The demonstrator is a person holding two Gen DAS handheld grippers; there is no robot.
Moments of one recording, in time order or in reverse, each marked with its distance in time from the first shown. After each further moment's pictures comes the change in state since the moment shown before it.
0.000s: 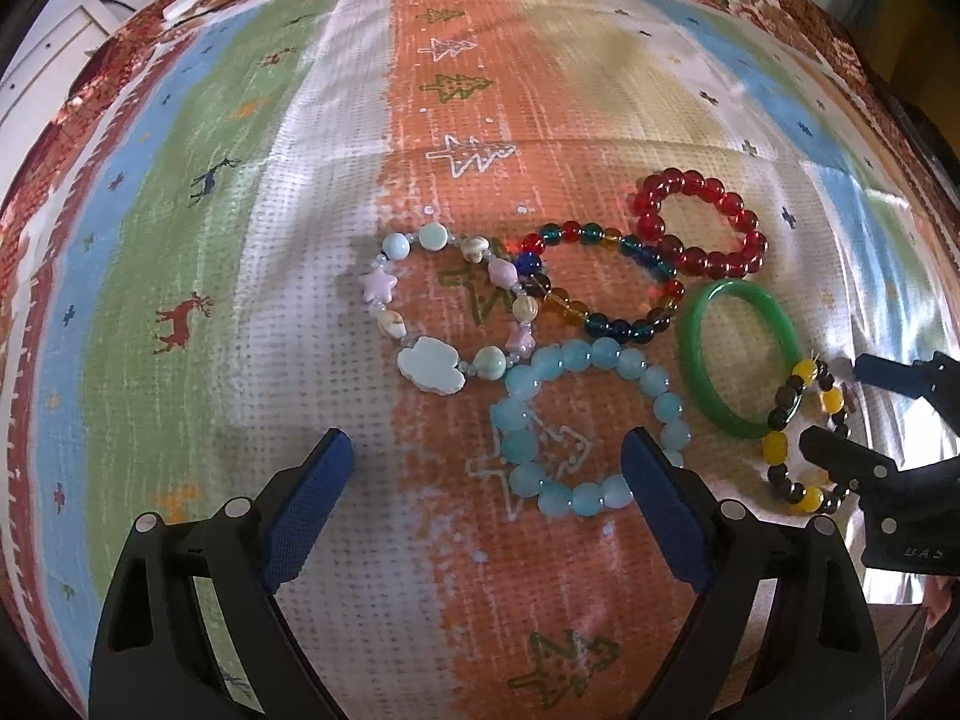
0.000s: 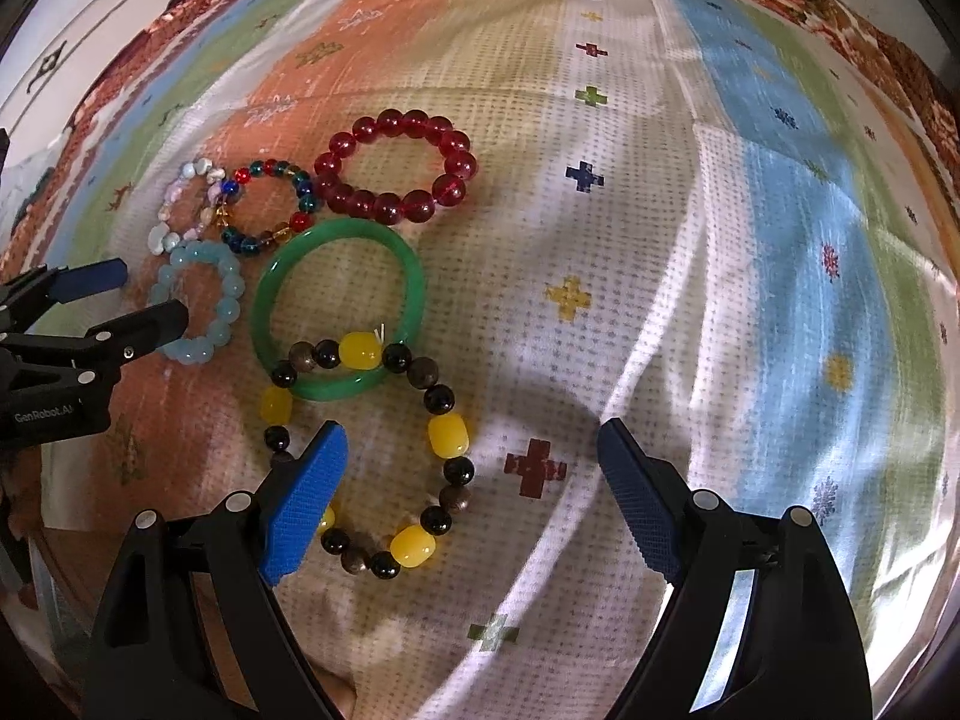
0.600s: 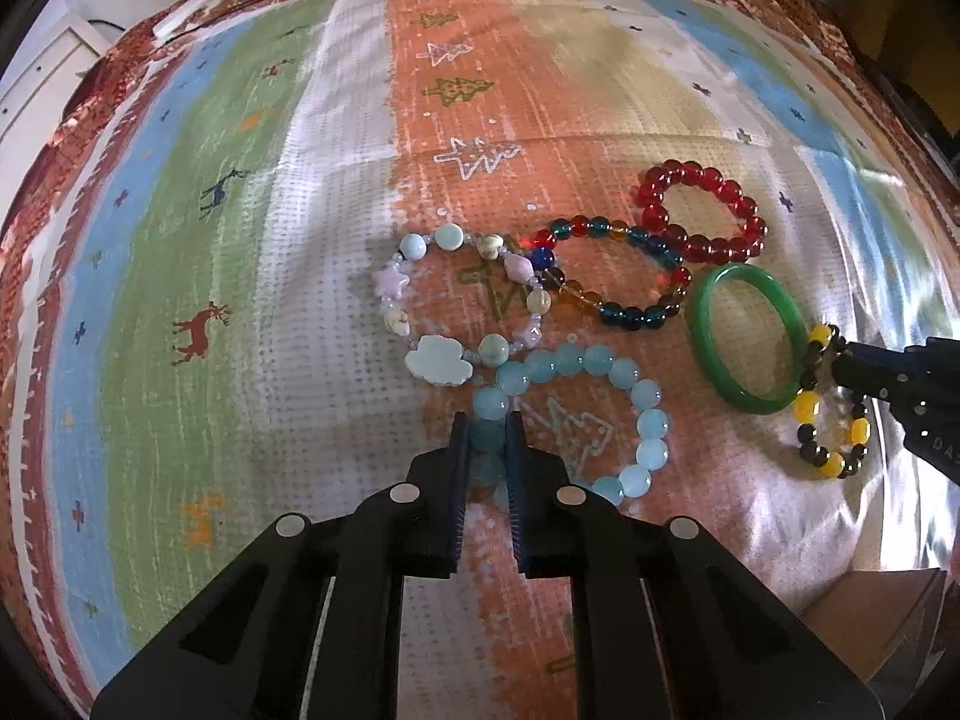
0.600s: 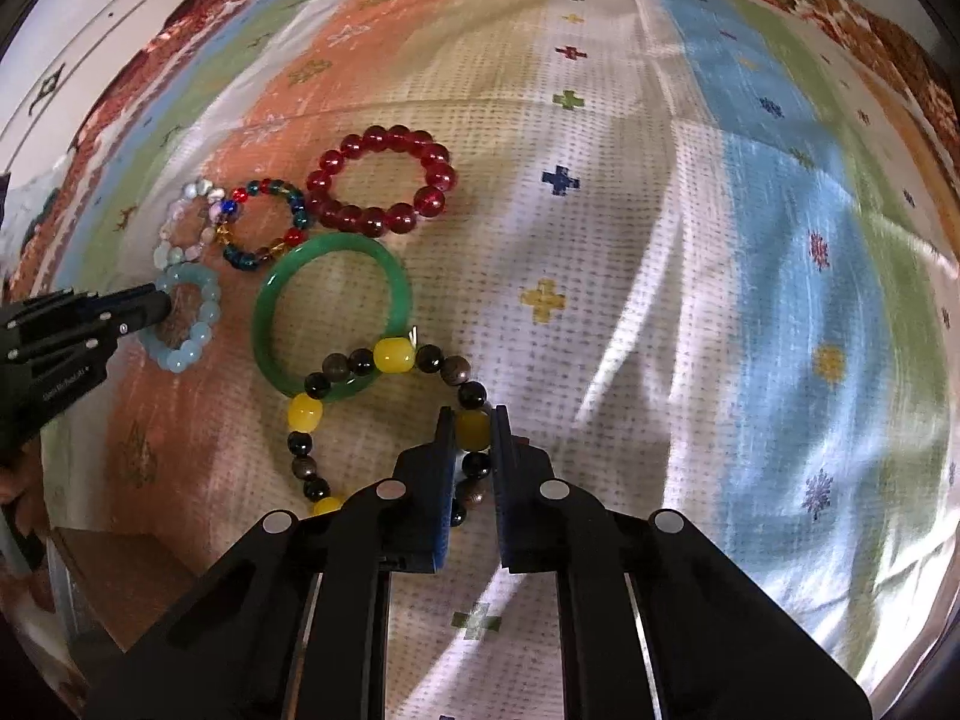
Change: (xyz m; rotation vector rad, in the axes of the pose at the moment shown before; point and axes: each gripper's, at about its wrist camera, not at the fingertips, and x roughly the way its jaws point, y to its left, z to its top) left arm -0.007 0.009 0.000 0.035 -0.003 -0.004; right arm -0.009 -0.013 0.001 0.028 -0.009 0.035
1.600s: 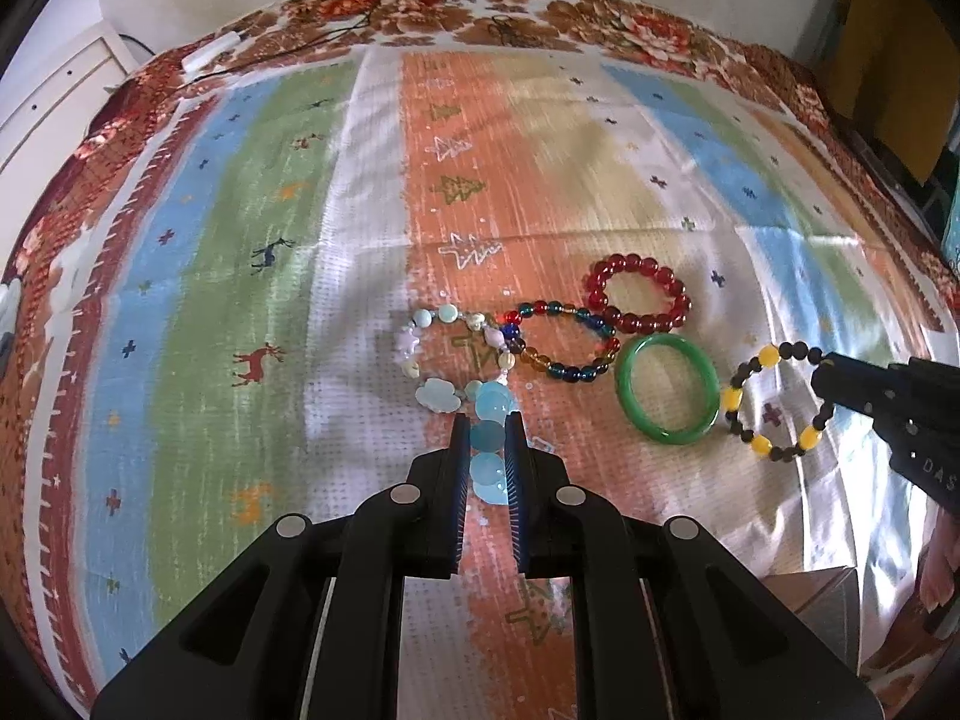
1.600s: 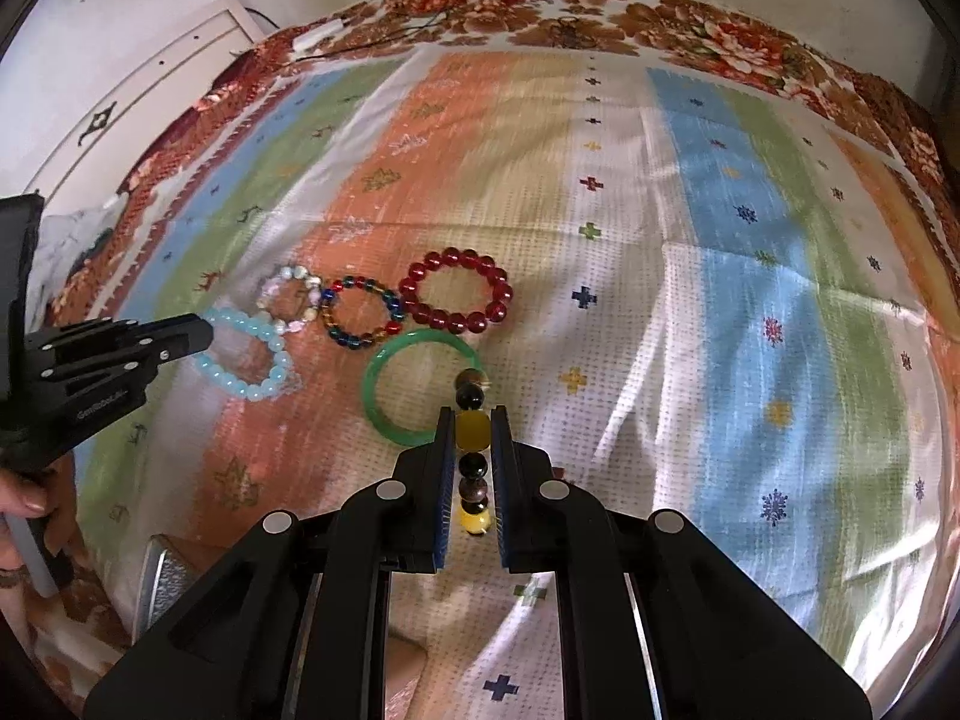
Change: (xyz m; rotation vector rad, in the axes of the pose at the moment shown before) left arm -0.063 -0.004 -0.003 -0.042 -0.152 -0.035; right arm -0.073 0.022 -0.002 -0.020 -0.206 0.037
